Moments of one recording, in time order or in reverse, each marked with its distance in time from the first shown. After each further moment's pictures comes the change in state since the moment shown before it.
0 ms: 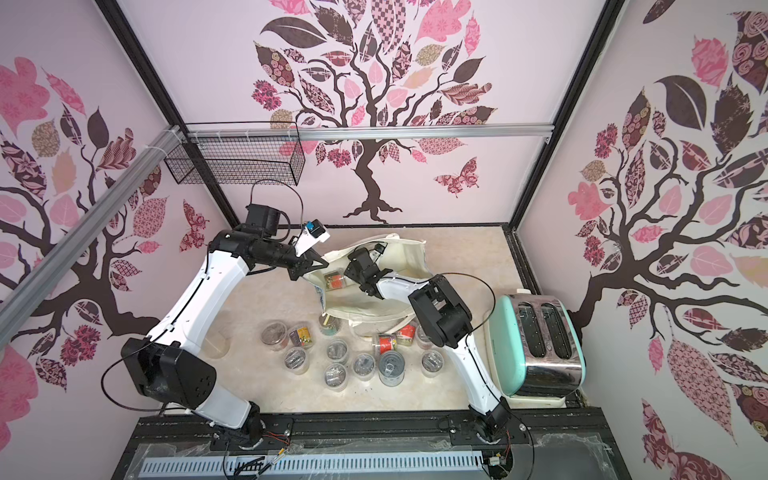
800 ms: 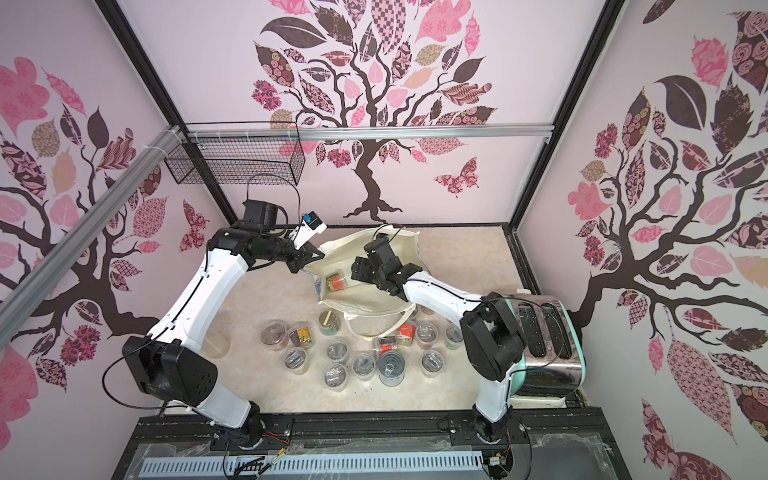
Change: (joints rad) left arm 0.029 0.024 0.032 0.102 -0.115 -0.139; right arm -0.007 -0.527 -0.237 -0.226 -0.227 -0.310
